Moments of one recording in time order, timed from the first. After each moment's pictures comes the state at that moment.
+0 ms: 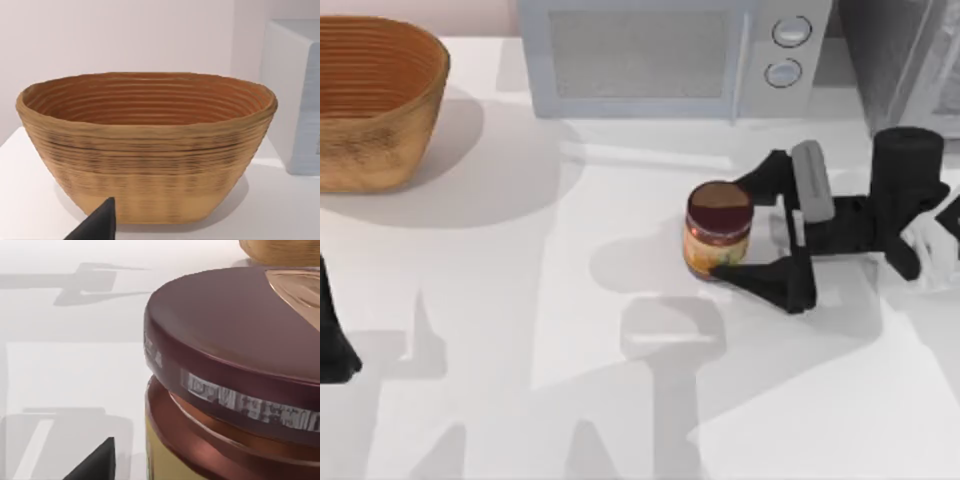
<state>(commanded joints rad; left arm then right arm) 0.00 0.00 0.00 0.00 0.00 0.00 0.20 2.43 1.12 0.91 -1.31 -0.39</state>
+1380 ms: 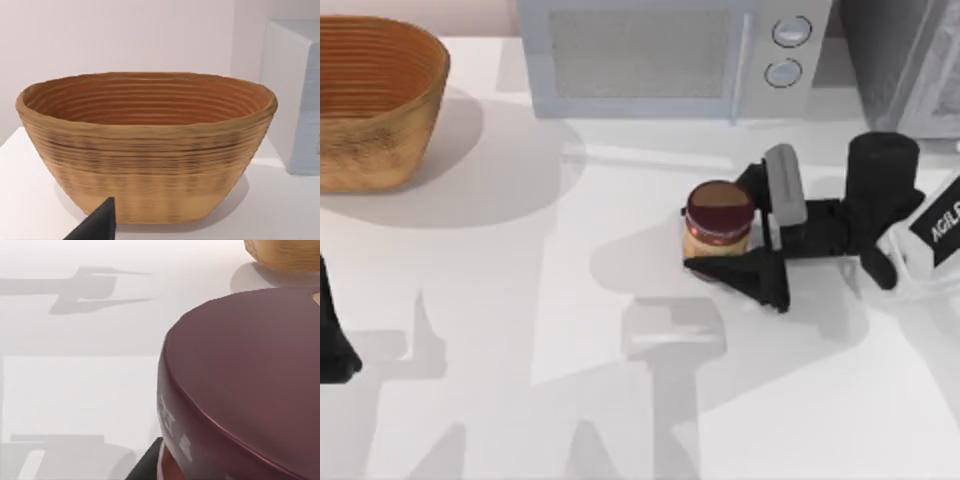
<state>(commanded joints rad) 0.00 0.00 0.00 0.00 0.00 0.00 0.26 2.46 1.13 1.01 -1.26 -0.30</state>
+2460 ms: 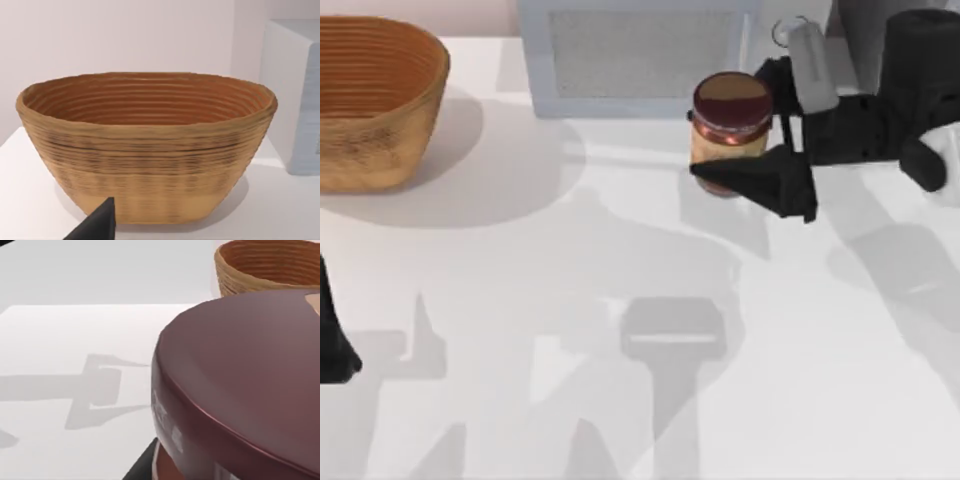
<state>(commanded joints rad) 0.00 0.00 0.00 0.00 0.00 0.00 0.26 2.07 1.16 0.59 -1.27 -0.29</state>
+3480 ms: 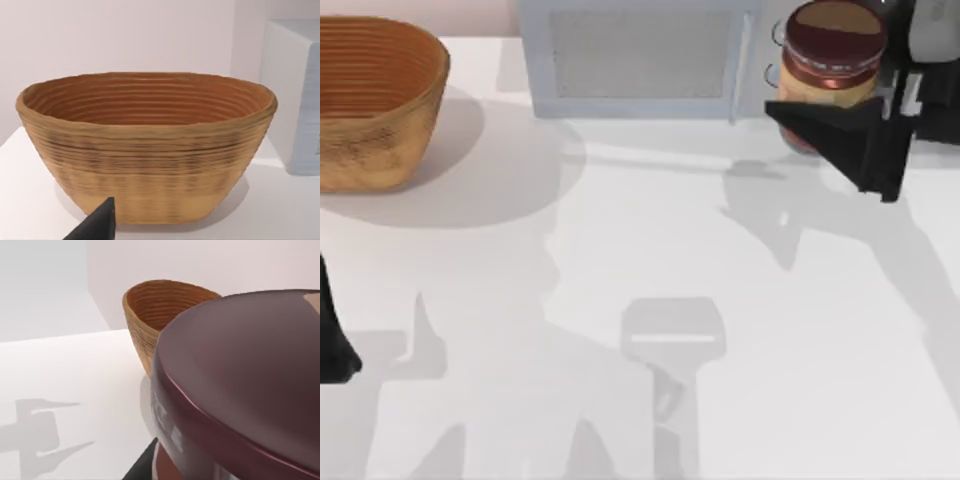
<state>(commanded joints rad) 0.00 0.00 0.00 0.00 0.00 0.00 0.21 1.48 0.88 0.41 -0.97 -0.20</state>
